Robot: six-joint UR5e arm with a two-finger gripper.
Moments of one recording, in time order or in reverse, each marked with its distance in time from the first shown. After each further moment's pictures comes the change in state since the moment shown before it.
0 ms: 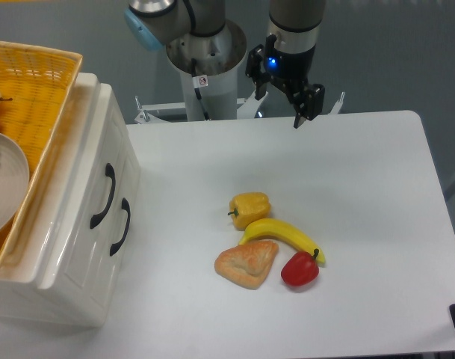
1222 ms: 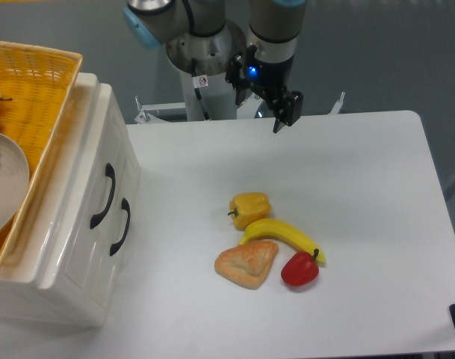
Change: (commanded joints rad) arm -0.060 0.015 -0.054 -0.005 -0.060 -0.168
